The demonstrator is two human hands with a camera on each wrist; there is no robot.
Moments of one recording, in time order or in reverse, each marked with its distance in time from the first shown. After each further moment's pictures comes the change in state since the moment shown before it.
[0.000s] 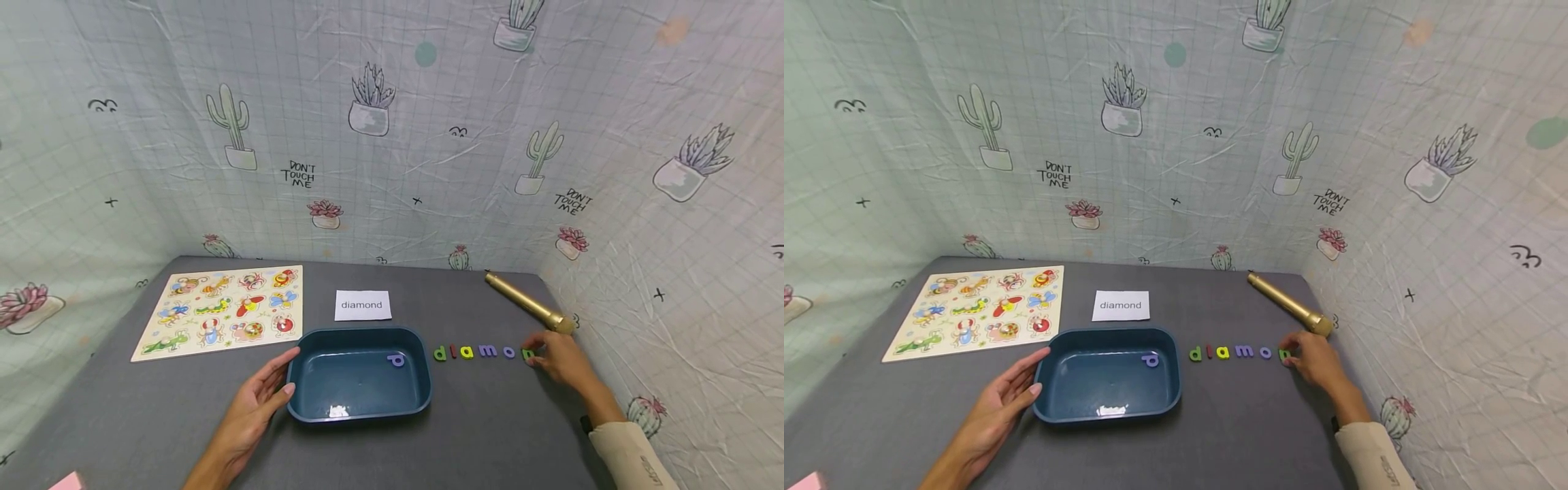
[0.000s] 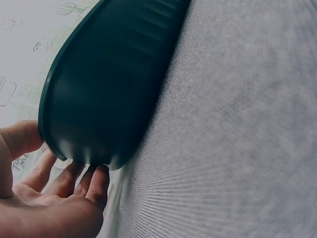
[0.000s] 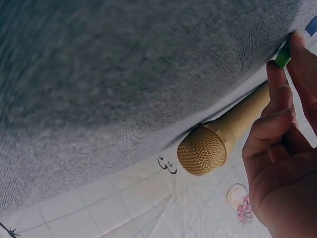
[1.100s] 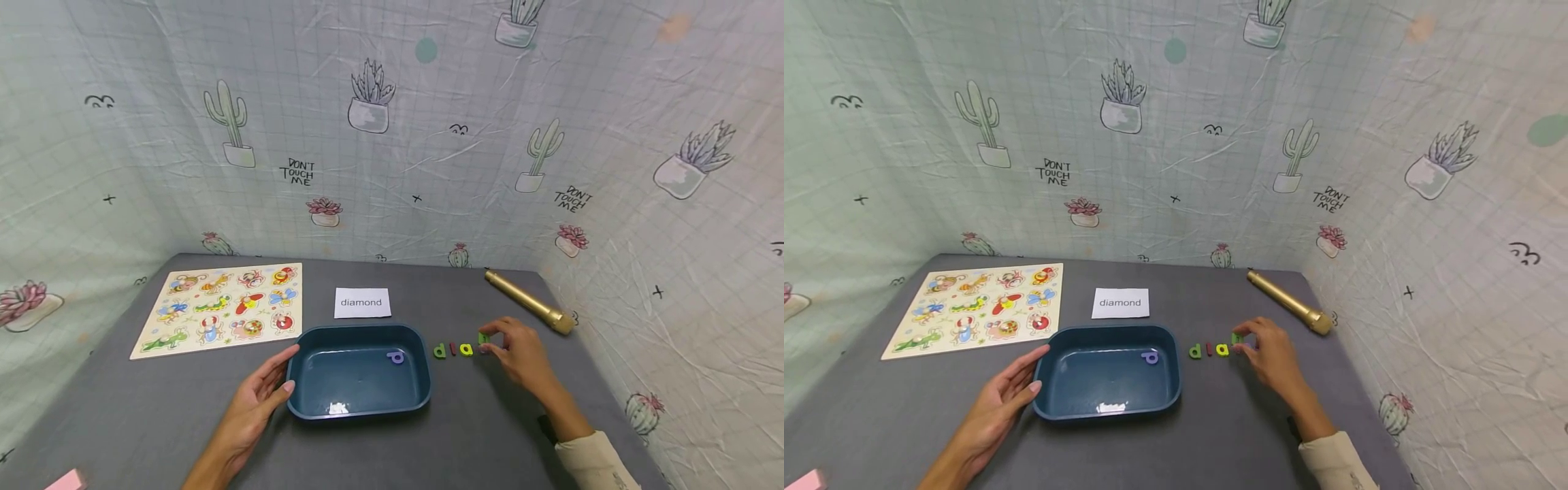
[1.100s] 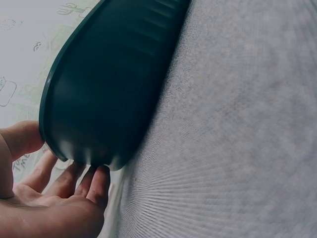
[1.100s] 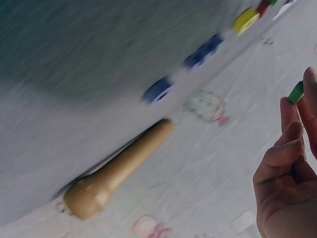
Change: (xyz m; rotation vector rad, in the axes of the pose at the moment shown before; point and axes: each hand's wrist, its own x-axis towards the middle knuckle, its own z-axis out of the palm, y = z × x) left_hand 0.000 -0.001 0.000 -0.005 -0.007 0.023; right_hand 0.015 -0.110 0.010 0.056 0.253 -0.066
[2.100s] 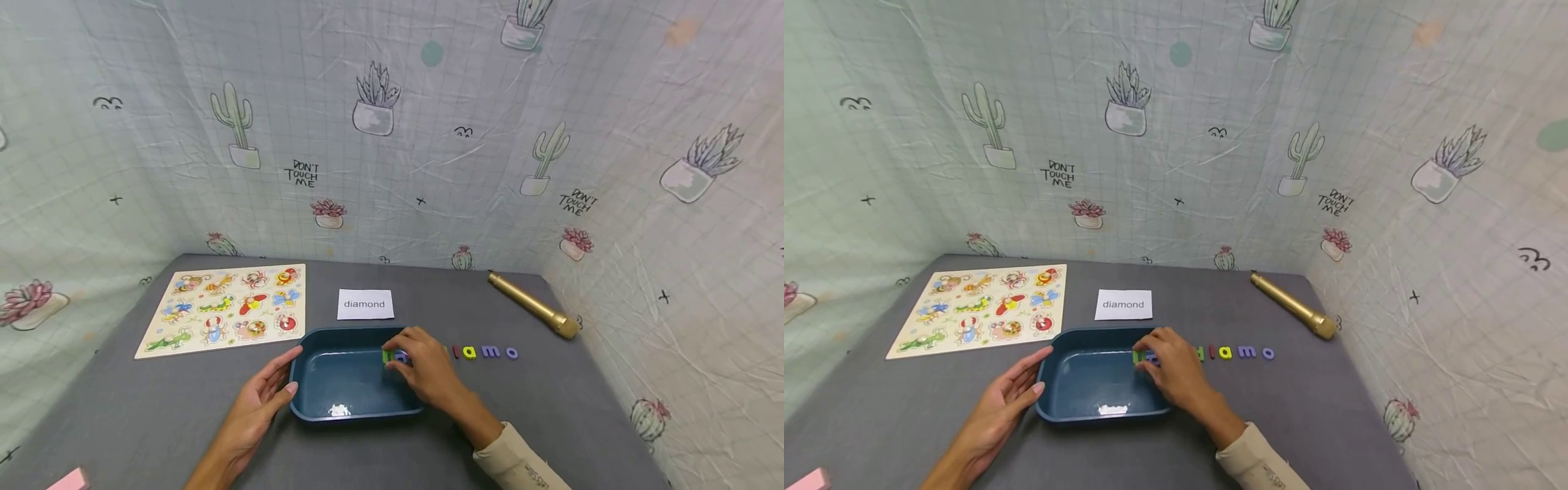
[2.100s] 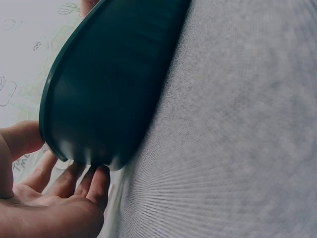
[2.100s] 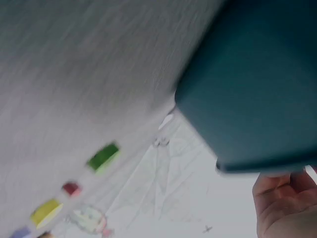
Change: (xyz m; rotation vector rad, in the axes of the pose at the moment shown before) left_hand 0.000 -0.001 0.001 0.005 0.010 0.009; right_hand 0.026 -0.141 0.071 0.172 -0.096 -0.200
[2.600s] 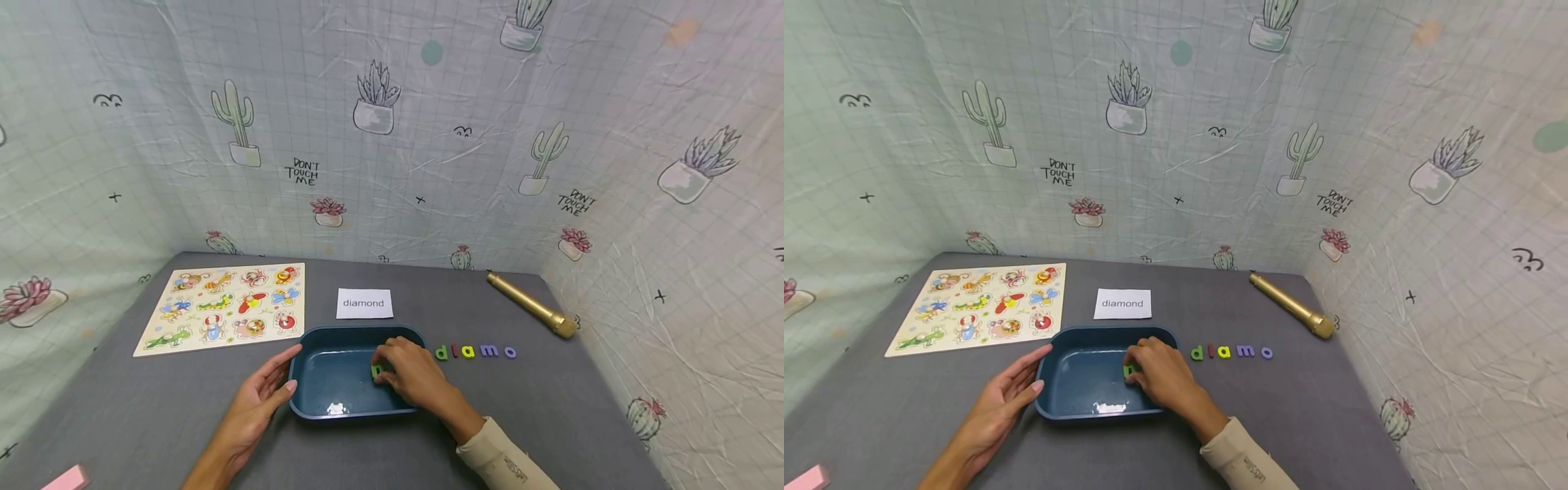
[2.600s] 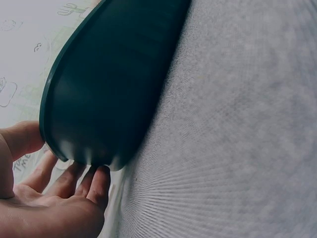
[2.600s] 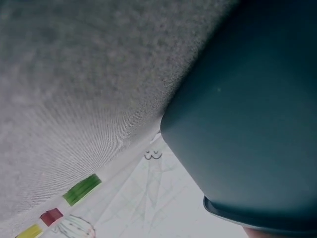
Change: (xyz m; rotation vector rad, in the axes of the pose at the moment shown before) left_hand 0.001 -0.002 -0.002 -0.008 -0.009 0.001; right_hand 0.006 -0.006 0.021 -0.110 -0.307 0.060
